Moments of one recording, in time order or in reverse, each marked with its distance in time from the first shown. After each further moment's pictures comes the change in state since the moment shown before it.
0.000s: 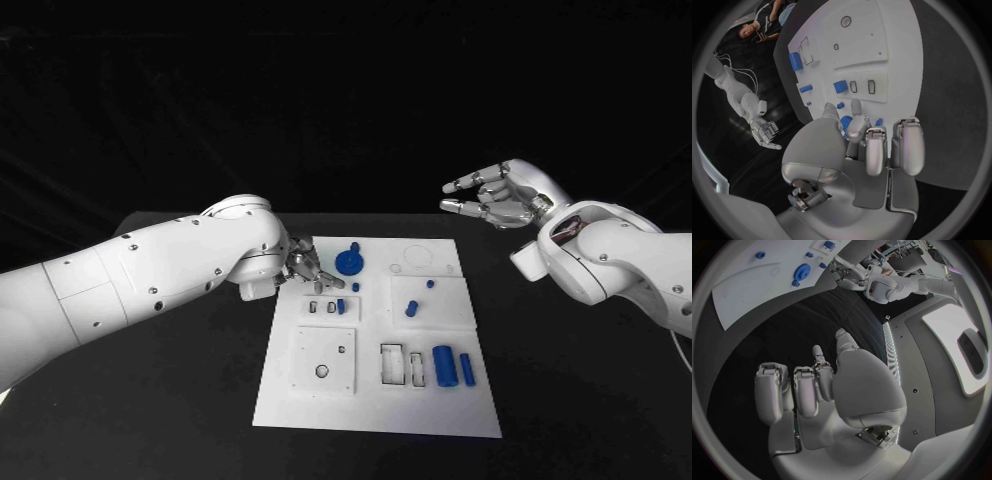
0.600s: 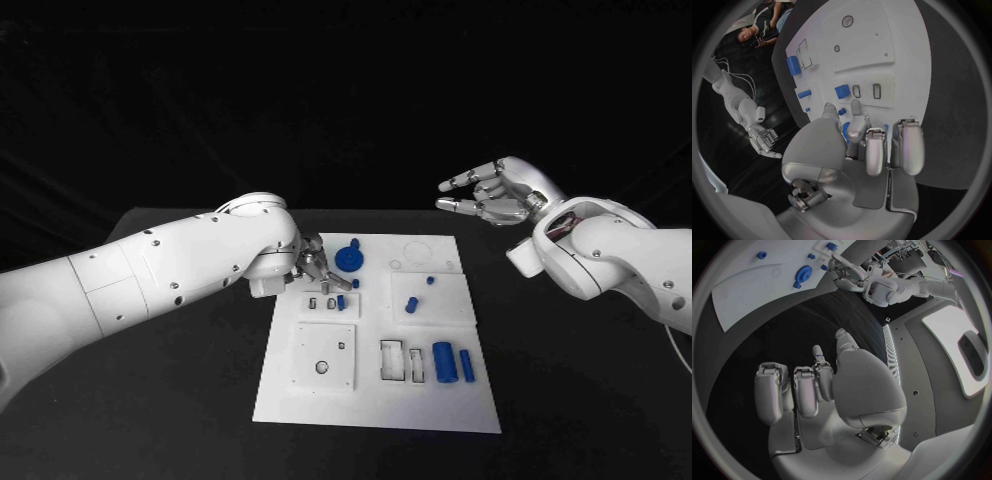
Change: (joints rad) left arm -0.003 0.058 -0.010 -0.046 -0.012 0.037 -0.015; left_hand 0.001 0.001 -0.011 0.000 0.000 -0.010 -0.003 0.010 0.018 0.000 0.000 0.000 0.002 0.000 0.000 0.000 0.000 0.000 0.000 0.000 0.000 0.000; right arm 0.000 0.025 -0.002 -0.023 -0.024 0.014 -0.006; right_hand 0.000 0.000 -0.003 -0.003 0.000 -0.003 -0.004 0.000 0.000 0.000 0.000 0.000 0.000 0.000 0.000 0.000 0.000 0.000 0.000 0.000 -0.004 0.000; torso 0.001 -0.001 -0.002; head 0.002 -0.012
